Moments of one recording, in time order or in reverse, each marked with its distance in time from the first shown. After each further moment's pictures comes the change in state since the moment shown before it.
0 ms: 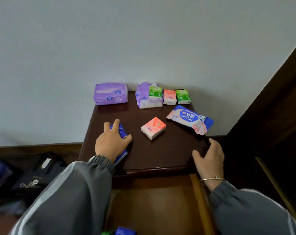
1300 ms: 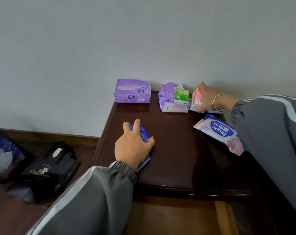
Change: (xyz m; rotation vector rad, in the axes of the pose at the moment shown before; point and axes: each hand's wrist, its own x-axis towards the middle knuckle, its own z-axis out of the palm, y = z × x) left_hand 0.015 0.003 0.016 -0.069 0.082 -0.058; right_hand 0.240 -0.144 0.071 -0.762 -0.379 -0.667
